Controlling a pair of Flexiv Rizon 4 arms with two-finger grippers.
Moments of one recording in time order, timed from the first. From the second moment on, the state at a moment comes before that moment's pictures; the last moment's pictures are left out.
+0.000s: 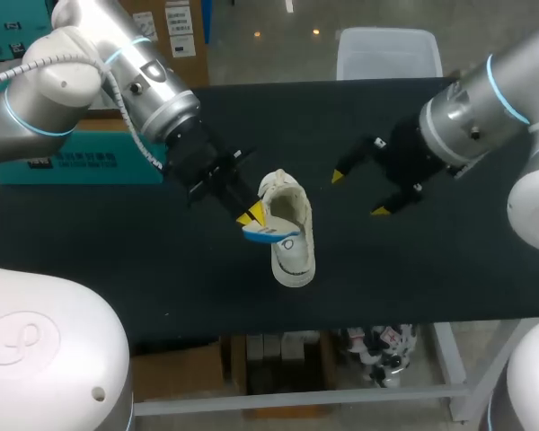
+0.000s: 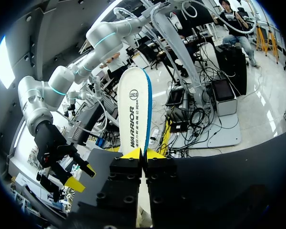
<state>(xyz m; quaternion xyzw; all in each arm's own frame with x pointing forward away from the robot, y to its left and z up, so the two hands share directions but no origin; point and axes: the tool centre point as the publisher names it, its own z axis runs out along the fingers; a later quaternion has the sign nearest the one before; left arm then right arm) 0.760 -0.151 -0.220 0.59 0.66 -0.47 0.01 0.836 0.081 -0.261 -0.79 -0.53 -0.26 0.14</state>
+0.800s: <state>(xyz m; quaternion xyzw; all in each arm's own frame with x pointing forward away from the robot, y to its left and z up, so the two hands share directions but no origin) 0.754 -0.155 -0.250 0.59 0.66 -0.46 0.06 0.837 0.104 -0.285 -0.85 -0.33 -0.23 0.34</state>
